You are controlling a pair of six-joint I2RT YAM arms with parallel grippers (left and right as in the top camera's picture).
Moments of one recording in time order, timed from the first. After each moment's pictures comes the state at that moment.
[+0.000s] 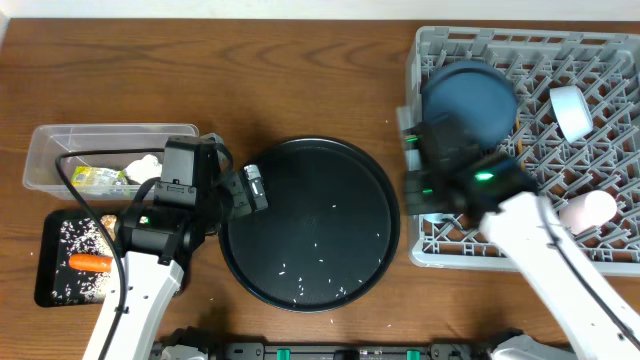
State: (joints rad) left arm -0.18 1.10 0.96 -0.87 0.14 -0.51; right arm 0.43 1.37 1.21 -1.08 0.08 0.39
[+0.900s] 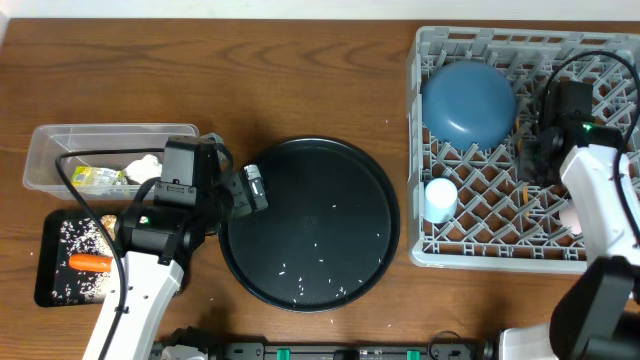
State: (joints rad) left arm -0.18 1.10 0.96 -0.87 0.14 -0.51; right arm -0.18 1.64 1.21 -0.85 0.31 0.00
